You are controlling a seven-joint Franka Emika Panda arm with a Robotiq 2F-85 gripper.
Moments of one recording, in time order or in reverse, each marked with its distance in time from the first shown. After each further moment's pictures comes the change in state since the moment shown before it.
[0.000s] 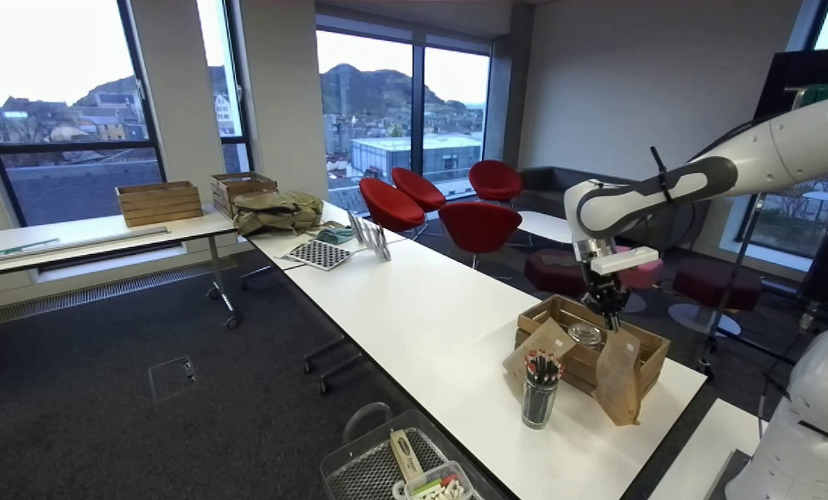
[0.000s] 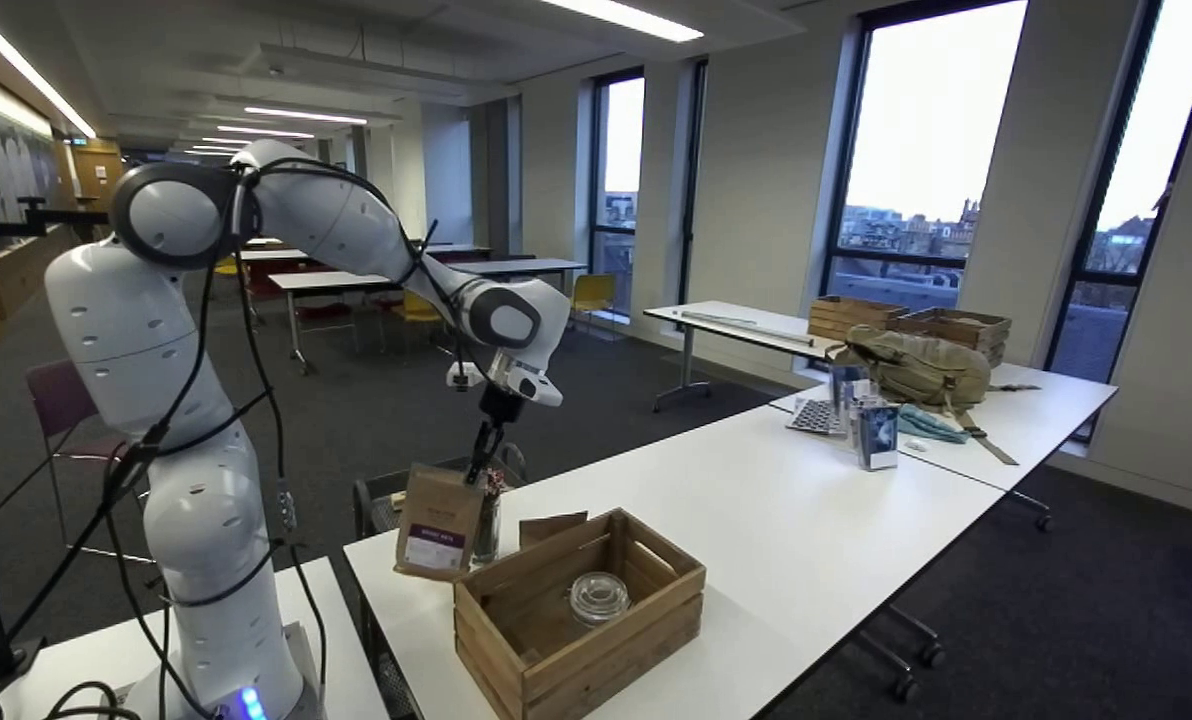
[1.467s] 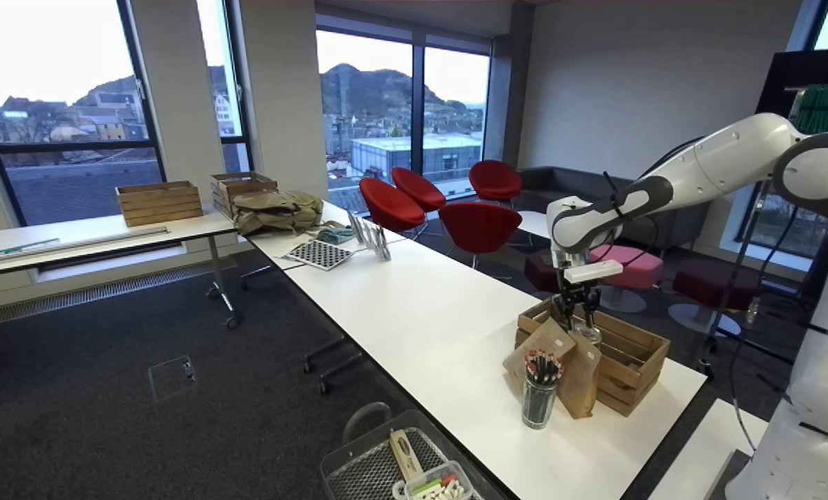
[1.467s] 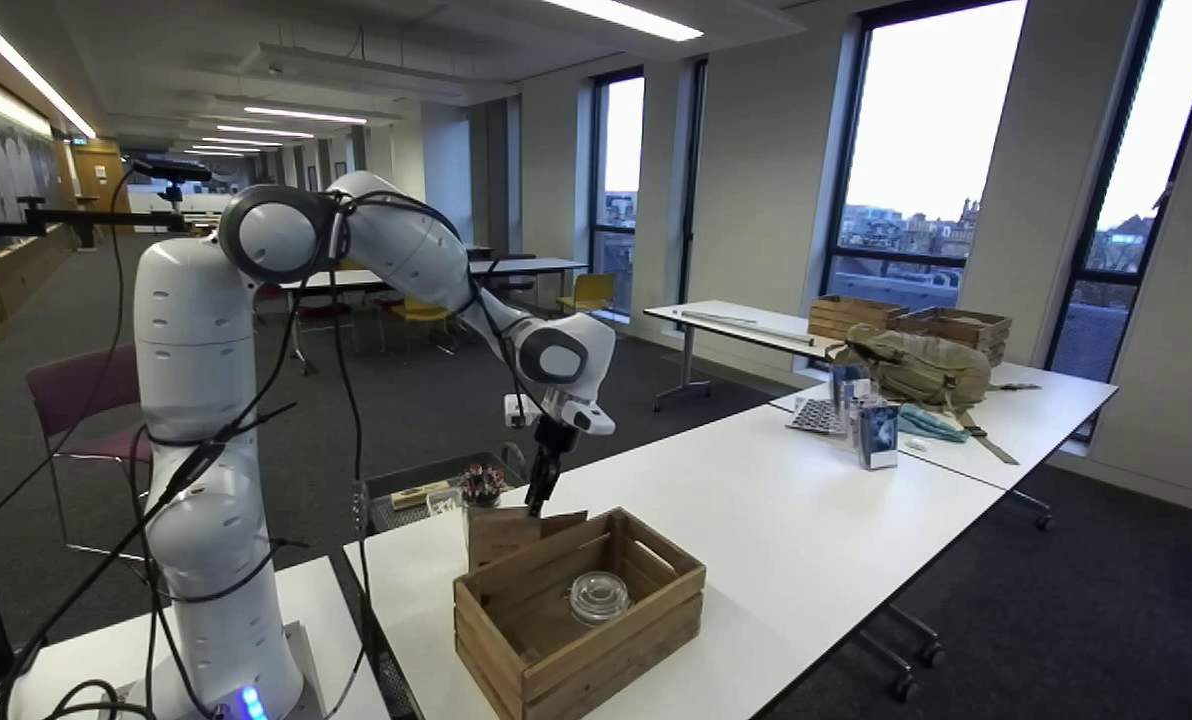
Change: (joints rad) arm 0.001 0.270 -0.074 0.151 -0.030 0.222 -0.055
